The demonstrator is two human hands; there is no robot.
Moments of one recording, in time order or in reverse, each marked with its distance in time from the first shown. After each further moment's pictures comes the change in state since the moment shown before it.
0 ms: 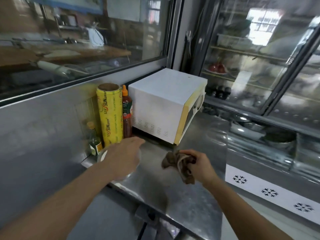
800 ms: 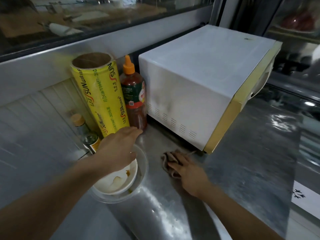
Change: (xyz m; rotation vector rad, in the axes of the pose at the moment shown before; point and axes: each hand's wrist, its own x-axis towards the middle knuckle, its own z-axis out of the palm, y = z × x) left_hand 0.125 -0.067 0.055 0.169 -0.089 -0.230; right_hand 0.172 0.133 0.118 -0.765 -0.532 -0.495
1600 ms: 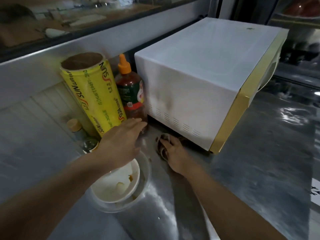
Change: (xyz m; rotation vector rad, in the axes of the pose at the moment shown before) left_hand 0.023 0.001 -0.007 0.062 0.009 0.044; right_hand 0.088 -0.013 0.009 0.234 0.076 0.087
